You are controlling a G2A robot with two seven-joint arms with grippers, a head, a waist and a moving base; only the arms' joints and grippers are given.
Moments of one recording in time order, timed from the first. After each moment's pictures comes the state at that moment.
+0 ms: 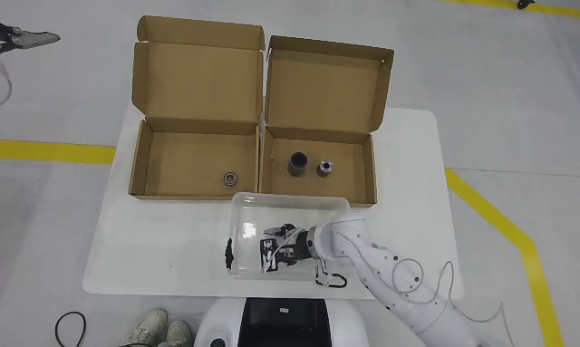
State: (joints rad) left arm 0.40 -0.15 -1.00 -1.50 0.90 -0.88 -0.13; right arm -1.12 -1.32 0.72 -1.49 -1.67 -0.89 0.36
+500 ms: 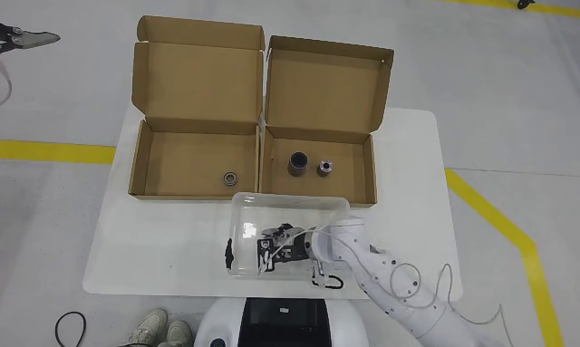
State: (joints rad) left arm 0.40 -0.15 -1.00 -1.50 0.90 -0.88 -0.13; right arm -1.14 -1.31 0.72 -1.52 -1.70 -0.82 0.32
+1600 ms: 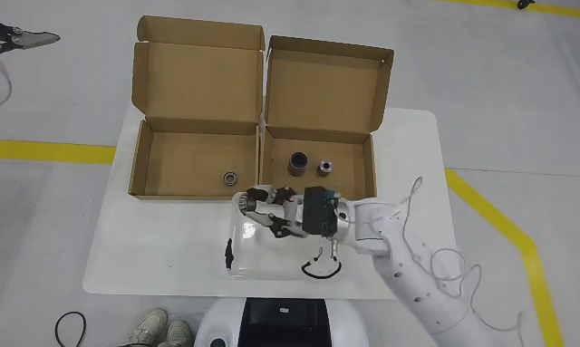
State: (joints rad) left arm 0.40 -0.15 -1.00 -1.50 0.90 -0.88 -0.13; right arm -1.15 -1.29 0.91 -1.69 -1.17 -0.87 -0.17
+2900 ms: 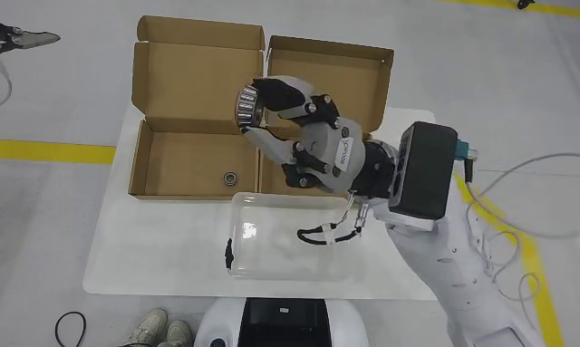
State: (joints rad) left arm 0.40 -0.15 -1.00 -1.50 0.90 -0.88 -0.13; right arm -0.92 -1.34 0.98 -1.98 -0.98 -0.66 -0.17
